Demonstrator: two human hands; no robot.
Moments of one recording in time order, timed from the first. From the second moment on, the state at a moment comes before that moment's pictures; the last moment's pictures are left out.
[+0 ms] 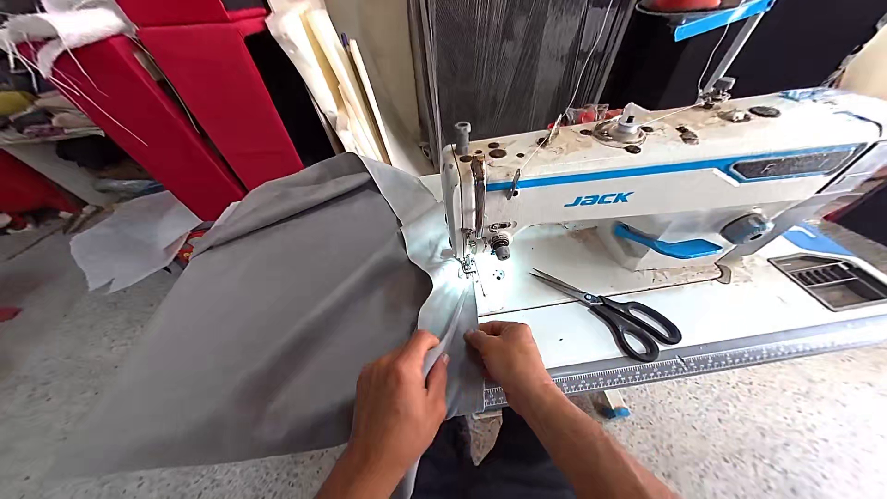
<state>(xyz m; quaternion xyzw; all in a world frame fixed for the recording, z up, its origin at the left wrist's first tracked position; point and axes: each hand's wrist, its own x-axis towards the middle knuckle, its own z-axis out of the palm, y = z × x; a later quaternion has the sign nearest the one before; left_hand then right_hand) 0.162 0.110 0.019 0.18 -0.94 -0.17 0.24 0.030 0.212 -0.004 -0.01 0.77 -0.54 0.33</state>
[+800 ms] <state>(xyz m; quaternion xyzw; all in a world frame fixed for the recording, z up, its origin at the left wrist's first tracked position) 0.114 0.027 0.005 0.25 -0.93 -0.19 0.18 0.035 0.209 0.000 0.01 0.82 -0.50 0.28</state>
